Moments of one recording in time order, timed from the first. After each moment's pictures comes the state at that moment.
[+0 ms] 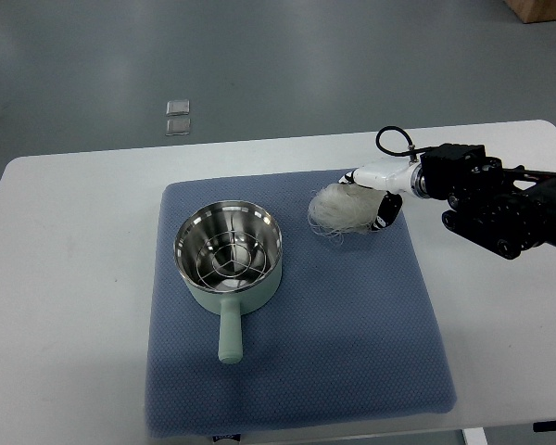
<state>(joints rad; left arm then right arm) 0.00 0.00 -0.06 -0.17 0.01 0.03 0.06 1.08 -0.24 0.00 0.66 -1.56 0.10 0.15</state>
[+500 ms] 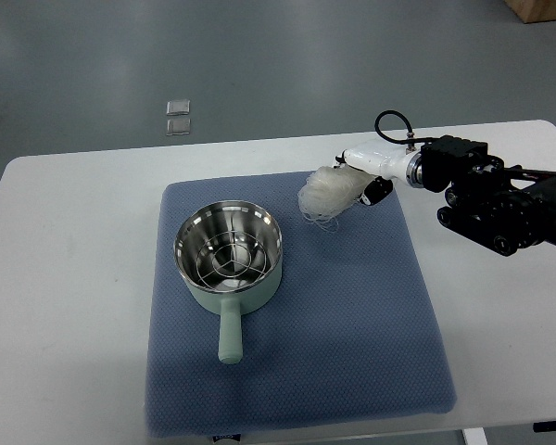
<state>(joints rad) -0.01 0.00 -0.06 -0.17 0.01 0.03 0.06 1.08 -0.26 0.07 0.72 -1.50 -0.05 0.16</state>
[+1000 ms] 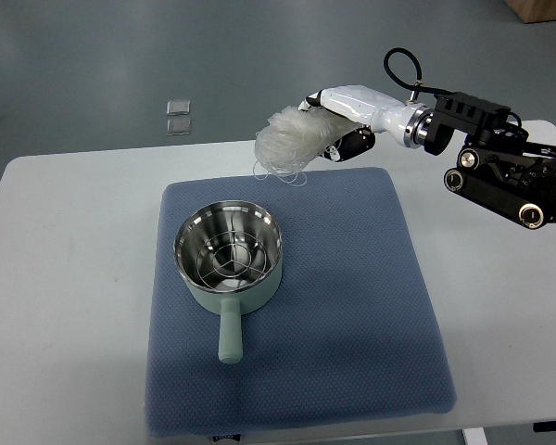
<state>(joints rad) -0.01 0.00 -0.06 -0.17 0.01 0.04 0.06 1.09 -0.39 0.27 1.02 -1.41 -0.05 0.23</state>
